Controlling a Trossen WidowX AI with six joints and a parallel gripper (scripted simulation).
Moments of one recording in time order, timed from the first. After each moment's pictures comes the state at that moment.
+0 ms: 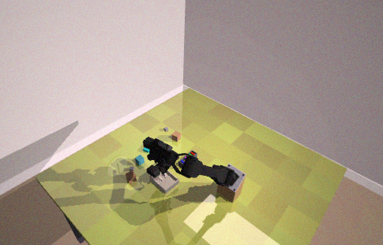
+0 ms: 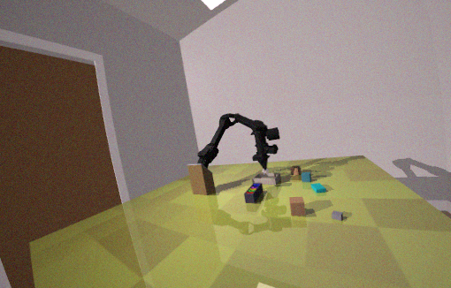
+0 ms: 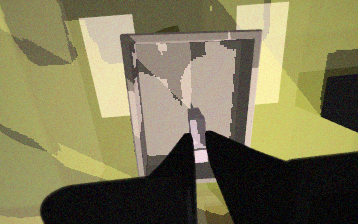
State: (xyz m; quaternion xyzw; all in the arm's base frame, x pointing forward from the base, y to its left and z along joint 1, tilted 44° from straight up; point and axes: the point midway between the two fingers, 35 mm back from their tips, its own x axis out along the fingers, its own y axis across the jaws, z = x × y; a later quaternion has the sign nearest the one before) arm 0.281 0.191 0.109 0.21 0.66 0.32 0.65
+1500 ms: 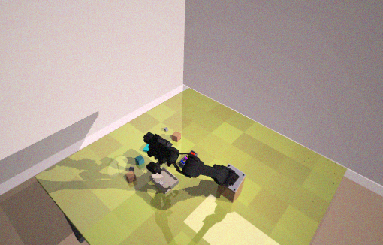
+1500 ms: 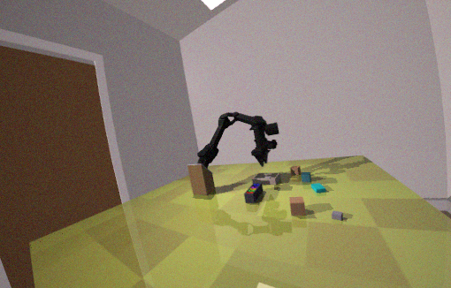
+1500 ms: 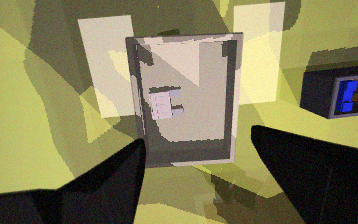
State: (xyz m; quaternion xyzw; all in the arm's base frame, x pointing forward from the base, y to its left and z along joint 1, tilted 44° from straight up) arm 0.283 0.171 0.127 0.21 0.66 0.32 0.65
